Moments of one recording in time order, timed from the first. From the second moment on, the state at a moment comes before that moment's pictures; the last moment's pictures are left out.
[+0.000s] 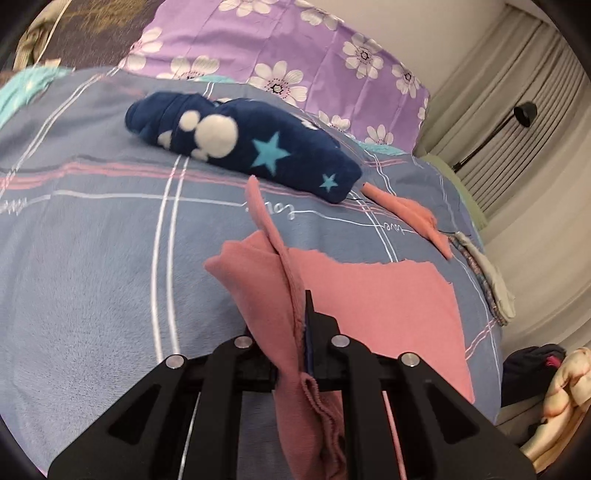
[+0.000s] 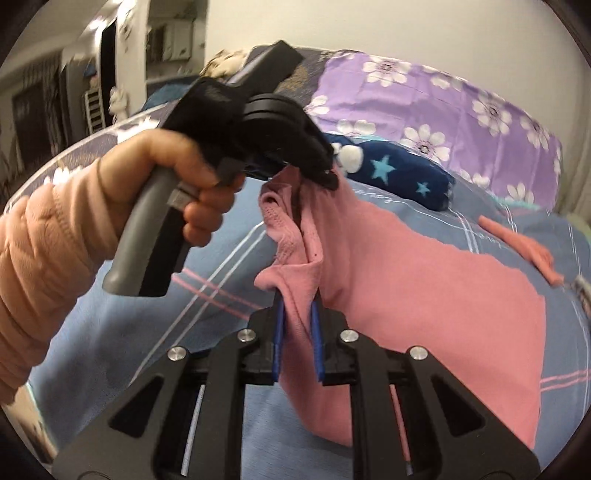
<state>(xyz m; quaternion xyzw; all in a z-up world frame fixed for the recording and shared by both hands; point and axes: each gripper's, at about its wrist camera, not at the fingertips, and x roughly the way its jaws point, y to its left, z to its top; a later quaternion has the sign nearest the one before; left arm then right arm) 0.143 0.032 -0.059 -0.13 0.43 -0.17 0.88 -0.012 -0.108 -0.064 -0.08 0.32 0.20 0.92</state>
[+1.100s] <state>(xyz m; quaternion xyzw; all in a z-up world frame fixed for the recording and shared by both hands) 0.144 -0.167 -0.032 0.01 0.44 -0.12 0.89 -0.043 -0.305 -0.093 0.22 0.36 0.27 0.87</state>
